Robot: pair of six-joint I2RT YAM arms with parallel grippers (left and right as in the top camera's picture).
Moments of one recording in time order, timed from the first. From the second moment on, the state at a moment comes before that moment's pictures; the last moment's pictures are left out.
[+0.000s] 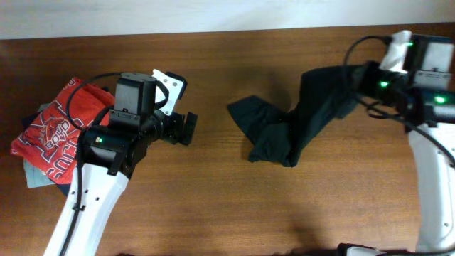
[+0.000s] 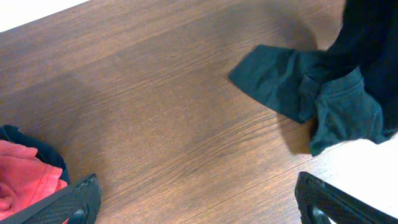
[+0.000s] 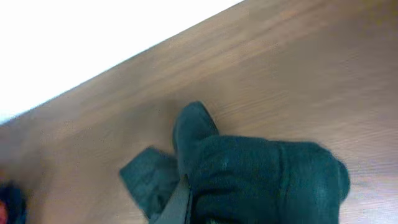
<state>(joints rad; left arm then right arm) -0.29 1.31 1.32 -0.85 0.08 0.11 -0.20 1.43 1.52 -0.86 -0.24 0.29</state>
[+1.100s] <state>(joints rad) -0.19 1.32 1.32 -0.87 -0.17 -0.01 0.29 1.36 1.81 -0.68 -0.40 0.42</state>
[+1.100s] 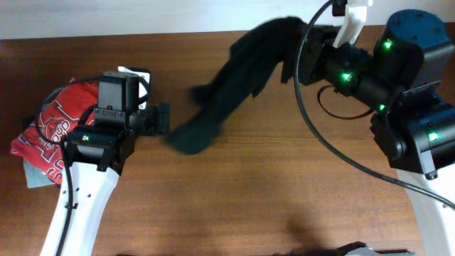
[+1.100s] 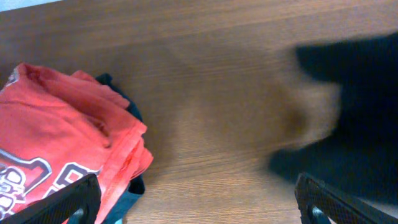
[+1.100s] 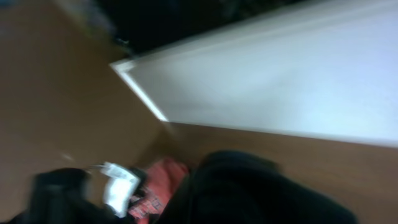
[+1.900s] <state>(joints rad) -0.19 1.32 1.32 -0.86 -0.08 -0.02 -0.04 1.70 1.75 -1.26 0.12 0.27</state>
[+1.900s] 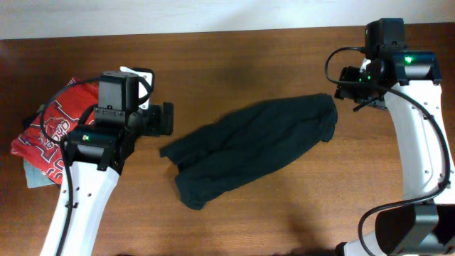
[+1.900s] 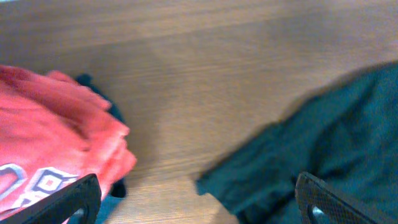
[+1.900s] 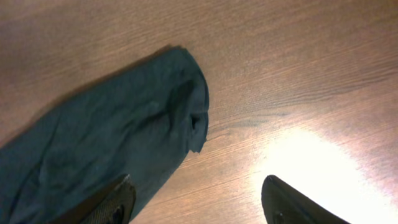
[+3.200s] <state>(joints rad) -0.19 1.99 1.30 -0.77 0.09 0.04 -0.04 1.70 1.75 -1.29 0.09 0.26</state>
